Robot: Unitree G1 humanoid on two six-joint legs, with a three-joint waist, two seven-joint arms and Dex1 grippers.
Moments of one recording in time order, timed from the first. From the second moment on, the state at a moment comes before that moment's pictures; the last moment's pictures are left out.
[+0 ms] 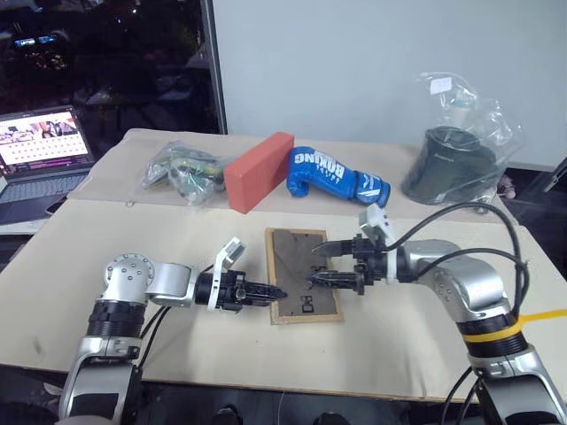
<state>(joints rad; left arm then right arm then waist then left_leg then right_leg) -0.68 0.52 0.08 0.26 -1.41 1.61 -0.28 -0.65 -0.59 0.14 -0.06 0.51 0.71 1.11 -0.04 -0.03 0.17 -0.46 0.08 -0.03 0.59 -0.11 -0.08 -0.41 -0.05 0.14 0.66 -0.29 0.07</state>
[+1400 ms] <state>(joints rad) -0.83 0.67 -0.18 0.54 -1.16 1.61 -1.07 -0.53 -0.69 0.15 0.29 -0.45 -0.73 0.44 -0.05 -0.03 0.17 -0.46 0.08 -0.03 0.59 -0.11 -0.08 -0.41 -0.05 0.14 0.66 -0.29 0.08</state>
